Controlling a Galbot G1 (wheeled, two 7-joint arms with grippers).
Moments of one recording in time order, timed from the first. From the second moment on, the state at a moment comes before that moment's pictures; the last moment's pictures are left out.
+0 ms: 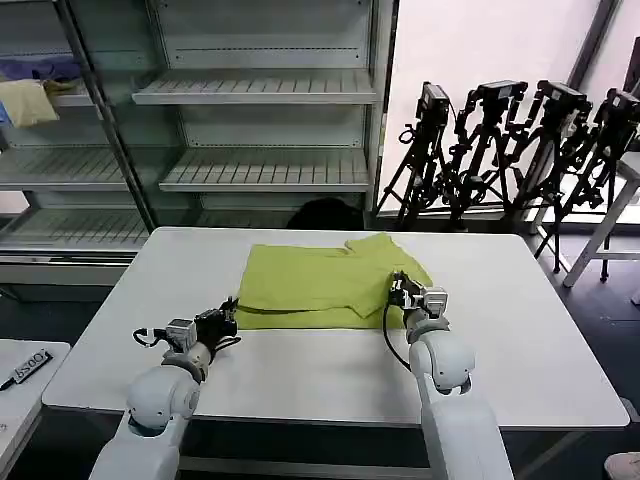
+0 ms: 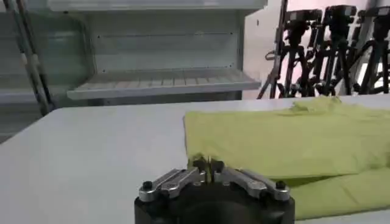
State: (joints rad) left arm 1.05 -1.28 -0.45 -1.81 -0.29 0.57 0.00; right arm -0.87 1.53 0.45 1.70 0.10 -0.58 0.06
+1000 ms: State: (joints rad) left arm 1.10 -1.29 -0.45 -1.84 -0.27 0.58 0.01; right arm -1.11 1.50 0.57 1.84 0.09 -0.58 0.03
